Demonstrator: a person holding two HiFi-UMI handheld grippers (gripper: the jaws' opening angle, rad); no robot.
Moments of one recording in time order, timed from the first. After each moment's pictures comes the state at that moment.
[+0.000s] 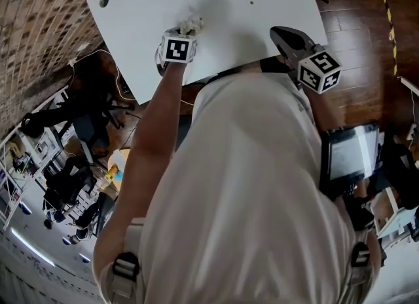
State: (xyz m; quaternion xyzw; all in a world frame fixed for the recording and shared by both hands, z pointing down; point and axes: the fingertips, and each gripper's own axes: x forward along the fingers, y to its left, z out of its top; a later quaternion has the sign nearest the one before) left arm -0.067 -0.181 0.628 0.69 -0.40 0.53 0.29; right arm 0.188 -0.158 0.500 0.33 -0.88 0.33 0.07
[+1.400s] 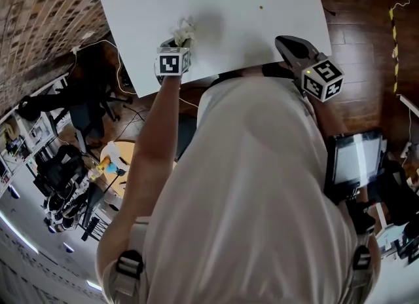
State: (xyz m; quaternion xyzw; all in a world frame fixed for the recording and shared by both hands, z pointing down) left arm -0.121 -0.146 0.622 0.70 -0.47 0.44 0.32; right arm 0.168 -0.138 0.504 0.28 -0.90 0.31 0.11
